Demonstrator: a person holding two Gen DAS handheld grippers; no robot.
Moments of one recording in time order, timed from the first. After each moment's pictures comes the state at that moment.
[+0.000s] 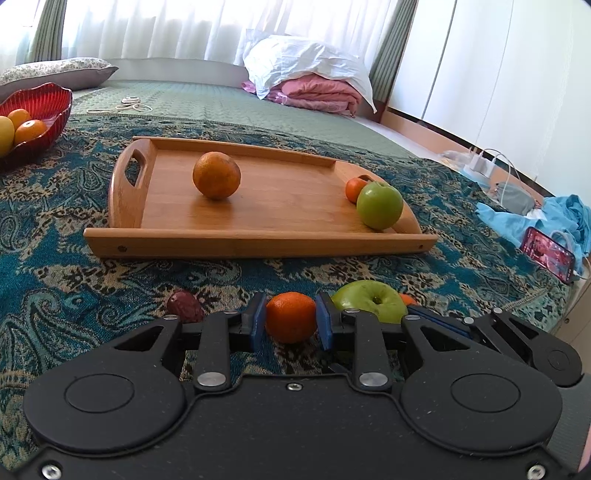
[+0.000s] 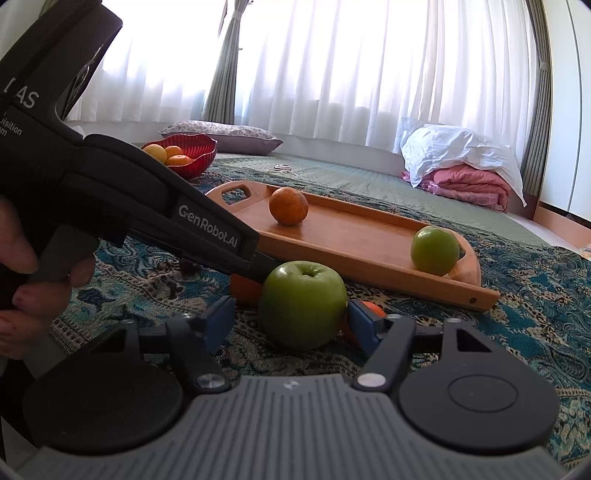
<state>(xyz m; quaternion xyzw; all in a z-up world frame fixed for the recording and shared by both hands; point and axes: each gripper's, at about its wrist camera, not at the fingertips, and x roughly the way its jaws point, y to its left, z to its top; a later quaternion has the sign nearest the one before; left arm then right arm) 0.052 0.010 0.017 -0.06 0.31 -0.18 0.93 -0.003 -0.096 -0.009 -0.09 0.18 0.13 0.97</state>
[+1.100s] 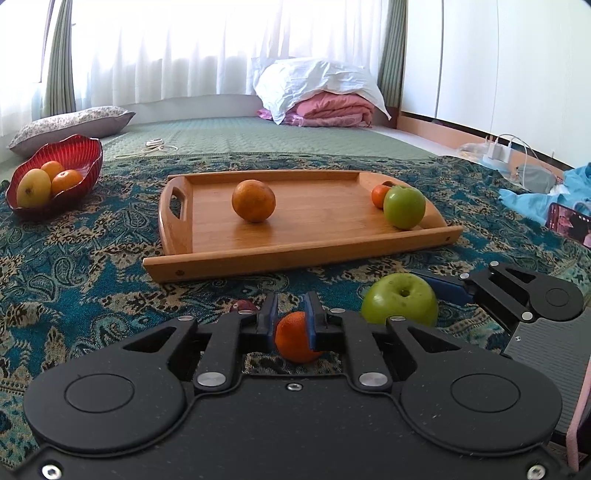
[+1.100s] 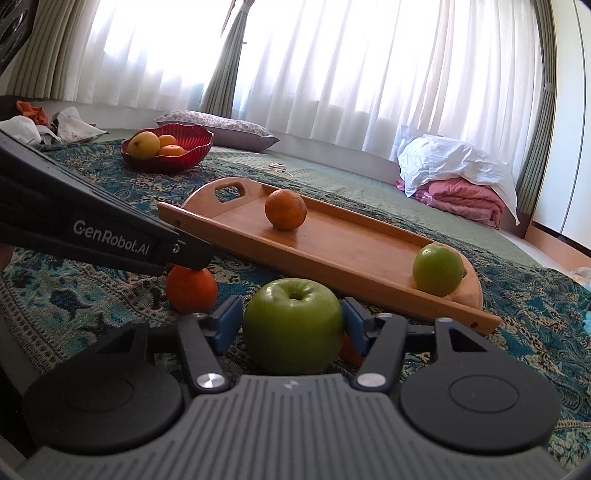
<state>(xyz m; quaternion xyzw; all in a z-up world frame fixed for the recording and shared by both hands) 0.022 0.022 0.023 0.01 0.26 -0.15 0.95 0.015 -0.078 -0.014 -0.14 0.17 0.11 0.97</state>
